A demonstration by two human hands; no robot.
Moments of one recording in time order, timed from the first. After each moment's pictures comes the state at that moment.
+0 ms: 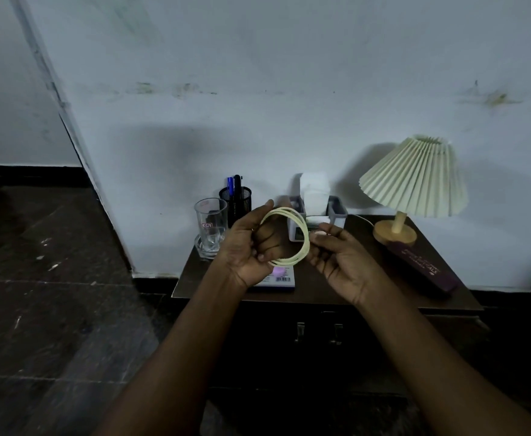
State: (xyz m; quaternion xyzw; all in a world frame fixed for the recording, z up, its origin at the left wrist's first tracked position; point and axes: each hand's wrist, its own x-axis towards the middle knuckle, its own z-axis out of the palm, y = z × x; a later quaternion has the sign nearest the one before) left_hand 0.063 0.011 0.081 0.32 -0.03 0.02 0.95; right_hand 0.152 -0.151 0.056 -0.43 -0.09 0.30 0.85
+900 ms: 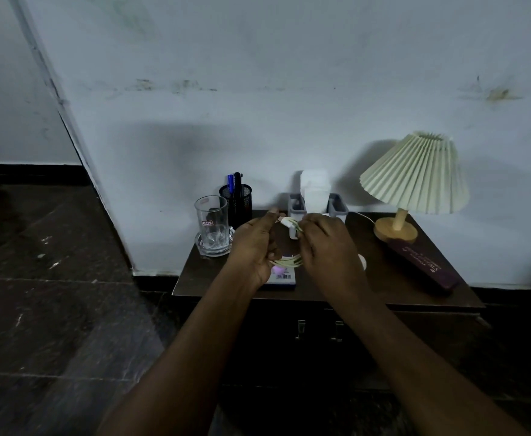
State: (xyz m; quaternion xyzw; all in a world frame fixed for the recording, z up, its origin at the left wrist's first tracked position) left_hand 0.080 -0.005 0.070 0.47 0.23 0.20 0.83; right_hand 0.132 -0.139 0.048 -0.76 -0.44 -0.39 0.28
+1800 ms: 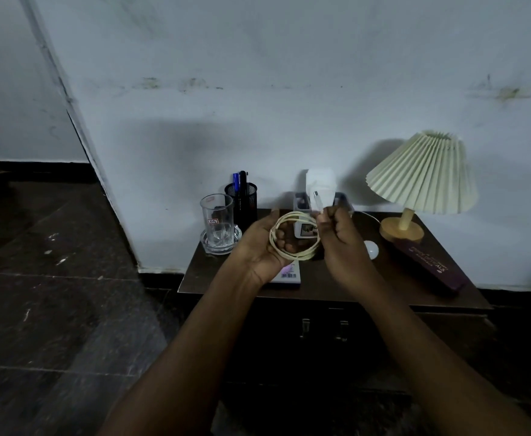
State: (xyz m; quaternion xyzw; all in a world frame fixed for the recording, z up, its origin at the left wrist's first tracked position) left_hand 0.074 -0.002 0.078 0.34 0.19 0.06 0.92; right_hand 0.136 -0.145 0.058 -0.72 -0.33 -0.02 0.60
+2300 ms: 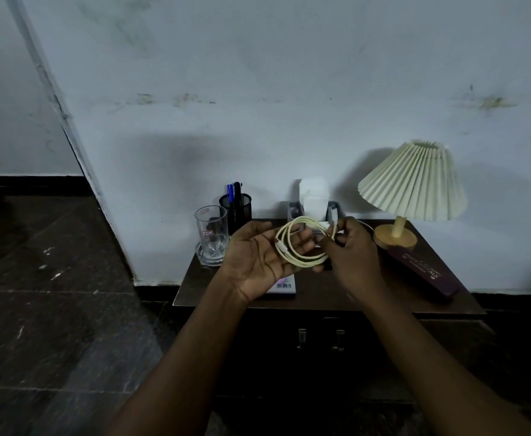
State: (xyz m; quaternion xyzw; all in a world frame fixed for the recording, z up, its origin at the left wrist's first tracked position) left_hand 0.067 0.010 0.068 0.35 0.04 -0.03 0.93; right_hand 0.152 -0.159 0.058 -0.71 -0.21 -0.02 0.67
